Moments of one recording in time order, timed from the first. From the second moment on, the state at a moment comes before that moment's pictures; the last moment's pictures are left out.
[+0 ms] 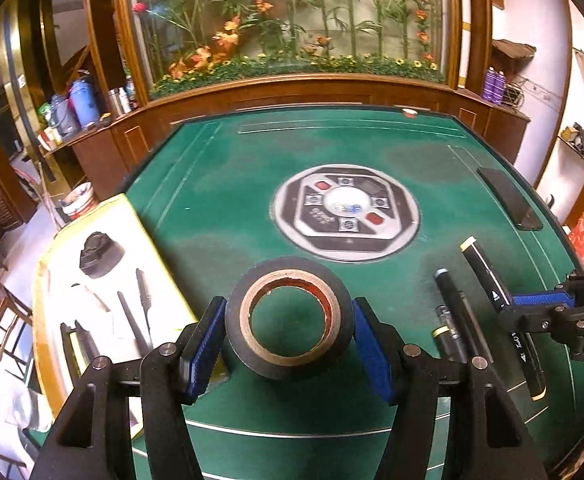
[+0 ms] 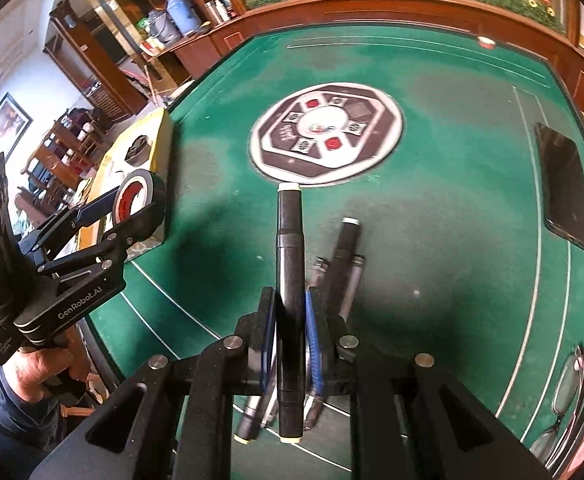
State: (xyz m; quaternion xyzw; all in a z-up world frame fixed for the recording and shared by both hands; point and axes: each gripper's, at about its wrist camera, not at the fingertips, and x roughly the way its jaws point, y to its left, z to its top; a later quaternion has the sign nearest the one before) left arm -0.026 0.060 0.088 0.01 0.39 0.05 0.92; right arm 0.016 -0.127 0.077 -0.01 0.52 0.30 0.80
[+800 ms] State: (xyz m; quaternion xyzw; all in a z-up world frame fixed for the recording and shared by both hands) left arm -0.059 0.121 0.097 0.00 0.38 0.12 0.92; right arm 0.011 -0.050 0.084 -0.03 0.52 0.36 0.77
